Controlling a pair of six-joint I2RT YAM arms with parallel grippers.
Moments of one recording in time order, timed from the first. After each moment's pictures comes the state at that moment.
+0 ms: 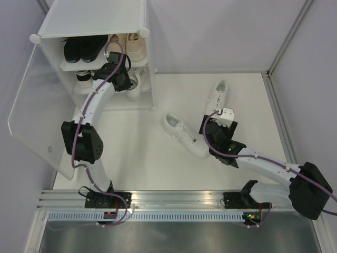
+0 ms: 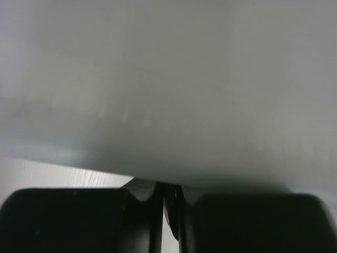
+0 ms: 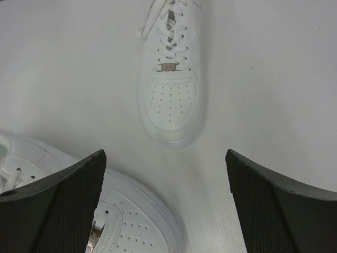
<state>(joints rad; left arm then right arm) -0.20 1.84 1.81 -0.79 -0.22 -0.44 0.79 1.16 0.62 -0.01 0.91 0.58</state>
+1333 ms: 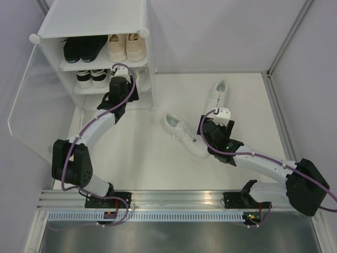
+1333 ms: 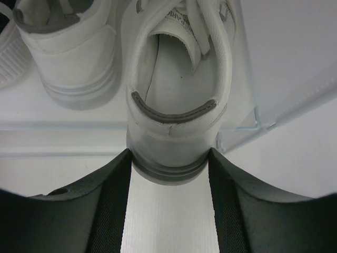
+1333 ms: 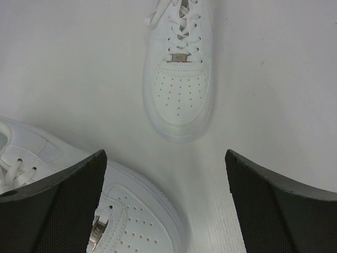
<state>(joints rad) -0.27 1.51 1.13 -0.03 -0.22 -0.19 0.79 1.21 0.64 -0.02 0.87 0.57</state>
